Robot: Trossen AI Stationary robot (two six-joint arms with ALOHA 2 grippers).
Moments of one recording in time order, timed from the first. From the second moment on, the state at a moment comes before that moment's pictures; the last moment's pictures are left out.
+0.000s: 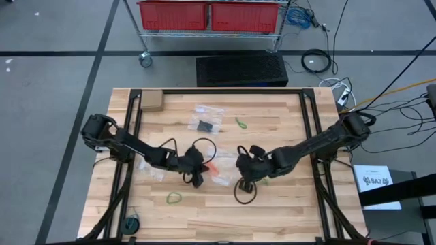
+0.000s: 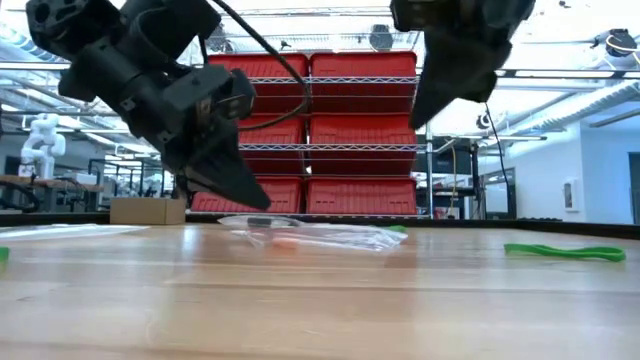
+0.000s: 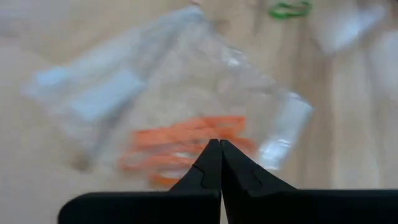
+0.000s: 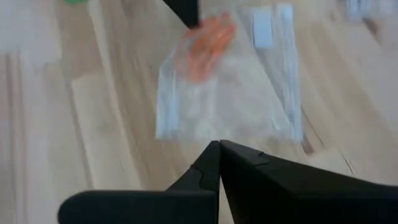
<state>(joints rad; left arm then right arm) -0.26 1.62 0.60 0.35 -0.24 -0.60 0.34 1.61 1.13 -0.55 0.30 0.66</state>
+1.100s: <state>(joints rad) 0.17 1.69 0.60 0.35 0.22 -0.68 0.26 1.63 1.04 -0.32 0.21 0.46</state>
